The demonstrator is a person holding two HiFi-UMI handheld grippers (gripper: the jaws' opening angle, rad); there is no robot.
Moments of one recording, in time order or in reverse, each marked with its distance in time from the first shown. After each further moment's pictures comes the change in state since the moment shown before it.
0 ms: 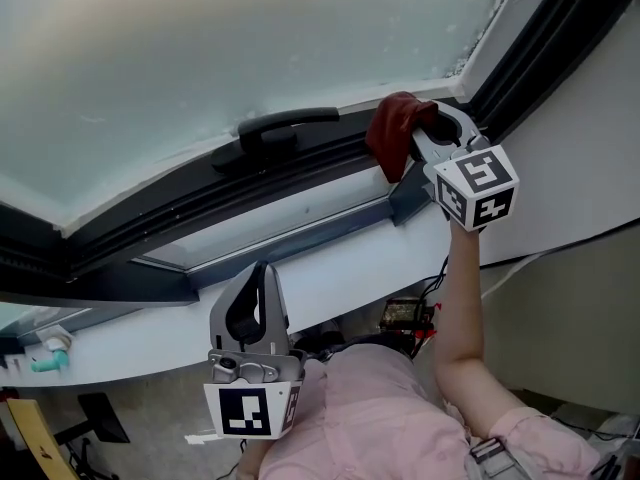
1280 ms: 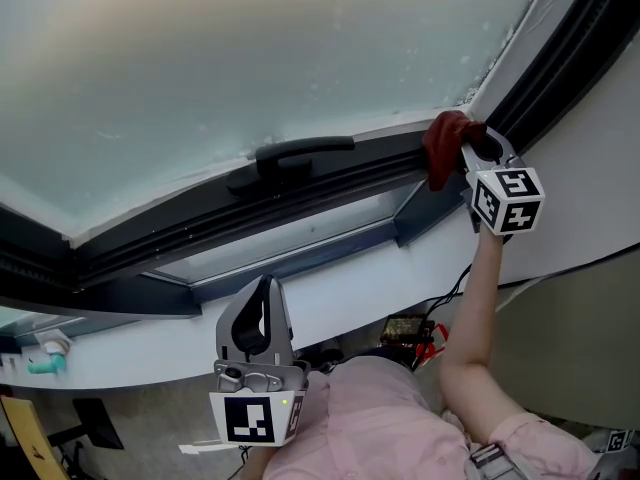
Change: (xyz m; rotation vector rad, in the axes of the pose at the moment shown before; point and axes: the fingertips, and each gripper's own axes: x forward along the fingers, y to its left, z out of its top) left arm 0.008 0.014 0.003 -0.014 -0.017 0.028; right arm -0.017 -0.089 -0.029 0.057 0.055 -0.206
